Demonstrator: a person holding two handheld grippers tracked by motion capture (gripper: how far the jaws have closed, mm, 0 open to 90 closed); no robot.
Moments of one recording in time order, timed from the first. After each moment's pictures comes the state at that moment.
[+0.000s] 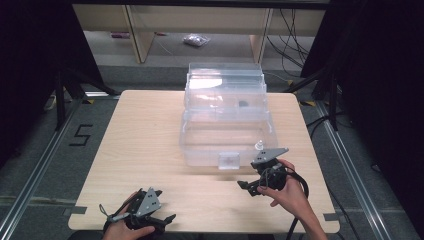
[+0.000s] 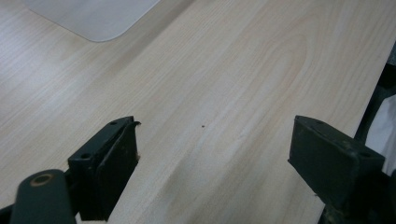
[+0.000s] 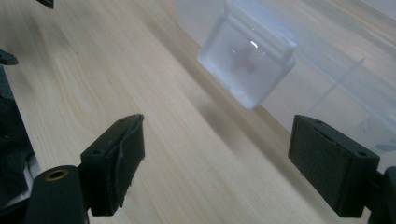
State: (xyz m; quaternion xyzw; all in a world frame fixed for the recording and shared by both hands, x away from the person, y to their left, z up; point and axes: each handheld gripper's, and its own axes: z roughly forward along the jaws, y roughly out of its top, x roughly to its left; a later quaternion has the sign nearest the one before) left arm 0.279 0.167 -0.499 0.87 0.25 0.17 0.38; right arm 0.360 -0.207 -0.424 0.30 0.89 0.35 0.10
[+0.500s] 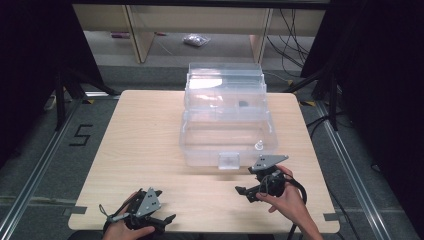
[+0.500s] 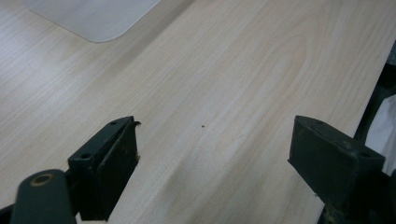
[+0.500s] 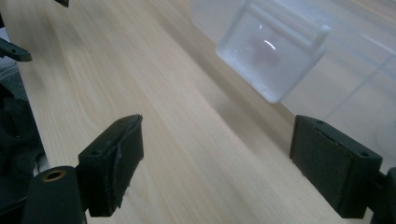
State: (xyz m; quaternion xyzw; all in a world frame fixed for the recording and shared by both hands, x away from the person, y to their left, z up) left arm 0.280 0.168 -0.498 0.88 0.25 0.19 0.36; right arm 0.349 -0.206 -0.440 0.30 0.88 0.37 0.09
